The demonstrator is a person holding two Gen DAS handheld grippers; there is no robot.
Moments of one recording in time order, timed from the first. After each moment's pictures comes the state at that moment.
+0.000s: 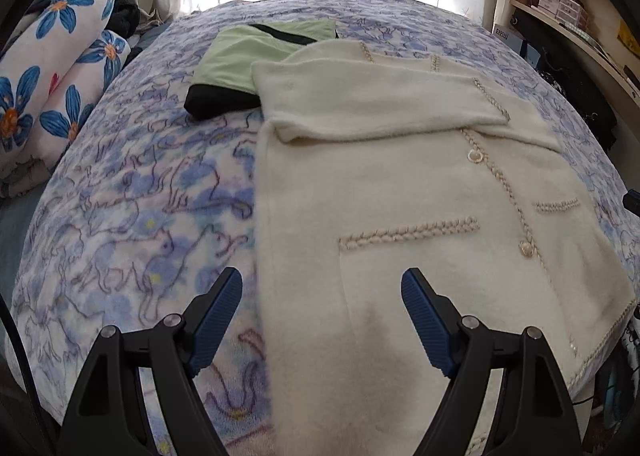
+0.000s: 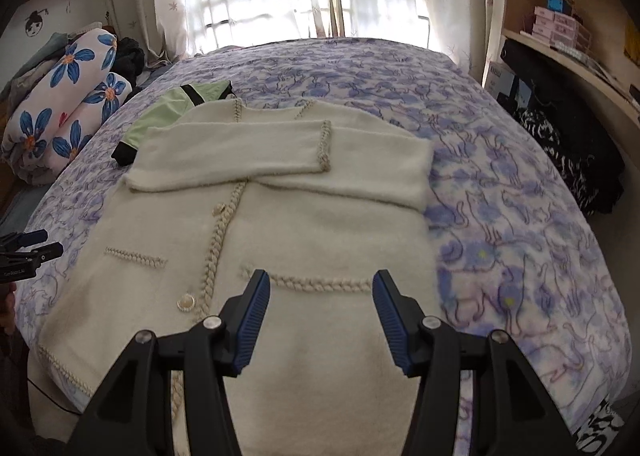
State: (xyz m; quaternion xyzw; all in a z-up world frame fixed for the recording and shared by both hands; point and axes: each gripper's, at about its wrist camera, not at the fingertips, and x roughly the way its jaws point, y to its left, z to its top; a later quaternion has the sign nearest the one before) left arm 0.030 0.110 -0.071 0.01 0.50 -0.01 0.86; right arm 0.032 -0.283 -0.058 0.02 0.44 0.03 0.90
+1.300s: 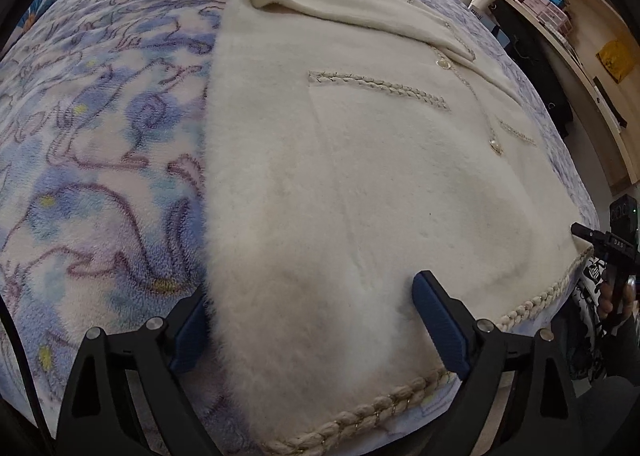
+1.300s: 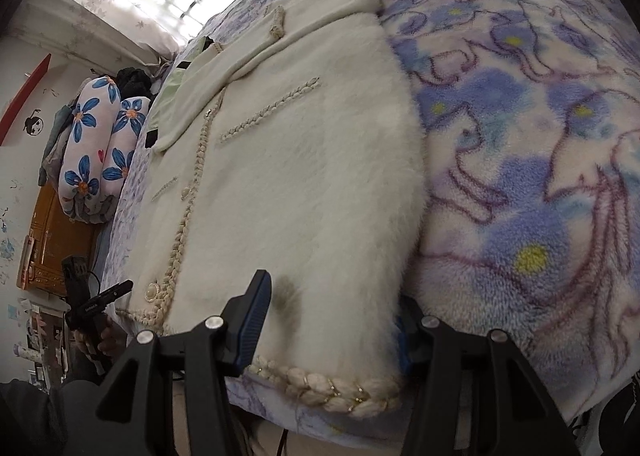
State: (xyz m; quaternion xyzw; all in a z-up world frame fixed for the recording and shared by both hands) left arm -0.037 0.127 -0.148 -0.10 0.57 -0.11 0.81; right arm -0.030 -0.363 -0.164 0.25 0.54 0.13 0.79
